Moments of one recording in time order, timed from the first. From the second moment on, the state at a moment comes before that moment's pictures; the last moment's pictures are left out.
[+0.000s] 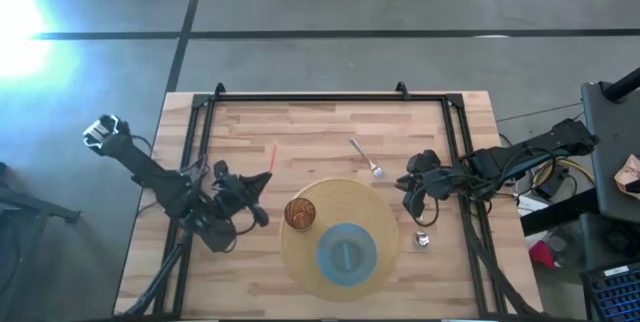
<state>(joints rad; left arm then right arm) -0.65 1.19 0.93 -0.43 -1.33 -0.77 0.33 0.95 0.78 -0.72 0.40 0.79</state>
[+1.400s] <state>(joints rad) -0.44 1.19 0.66 0.58 -0.63 -0.13 0.33 0.95 0.77 -0.72 0.42 0.80</state>
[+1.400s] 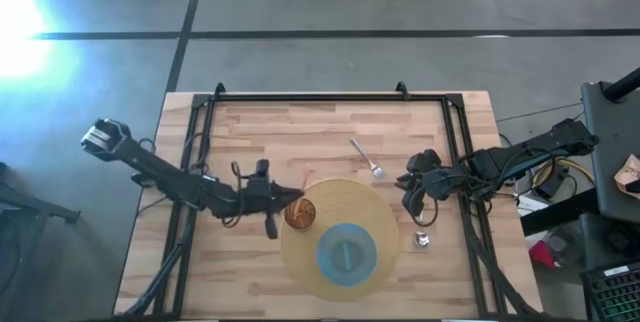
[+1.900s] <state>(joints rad) -0.44 1.28 0.49 0.83 -0.63 -0.16 0.33 0.95 0.77 -0.72 0.42 0.80</state>
